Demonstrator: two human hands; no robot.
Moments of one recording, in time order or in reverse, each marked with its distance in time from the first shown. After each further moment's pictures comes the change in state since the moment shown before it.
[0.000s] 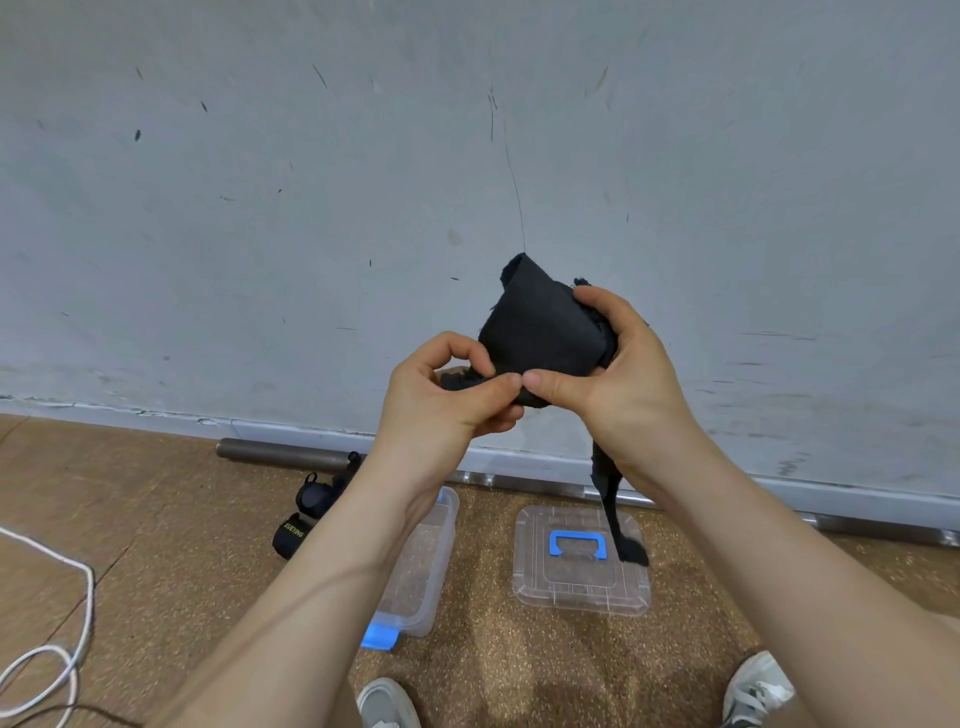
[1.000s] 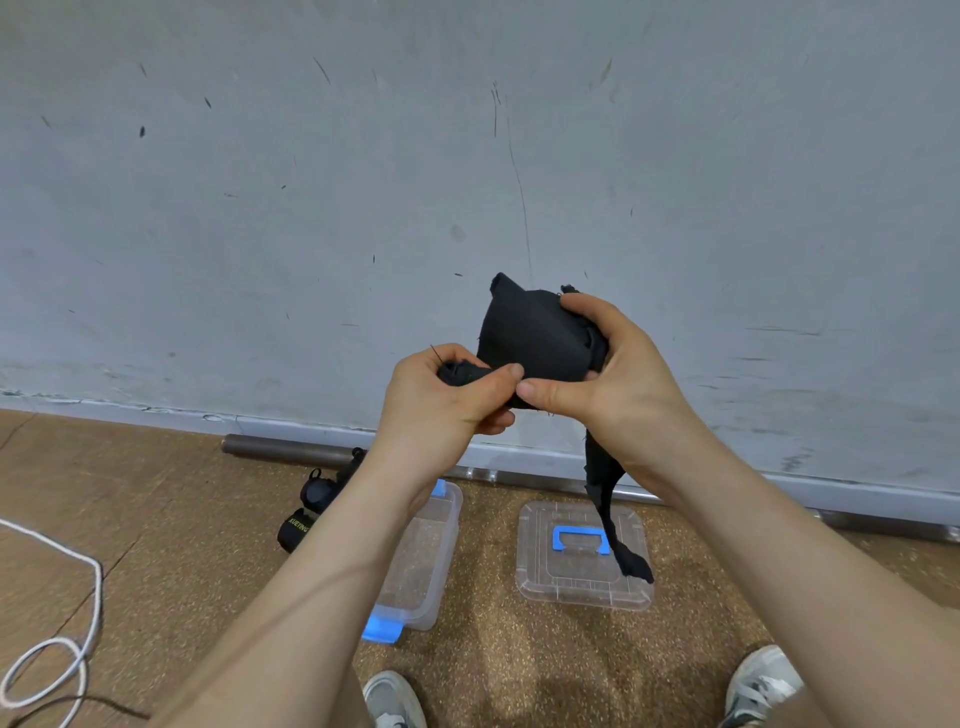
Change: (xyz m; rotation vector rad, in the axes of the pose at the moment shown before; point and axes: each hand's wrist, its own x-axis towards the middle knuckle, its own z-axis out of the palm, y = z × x) left_hand 0.005 -0.004 -0.004 0.112 0.011 -0.037; right_hand -0.001 0.004 -0.001 -0.035 -0.119 0.026
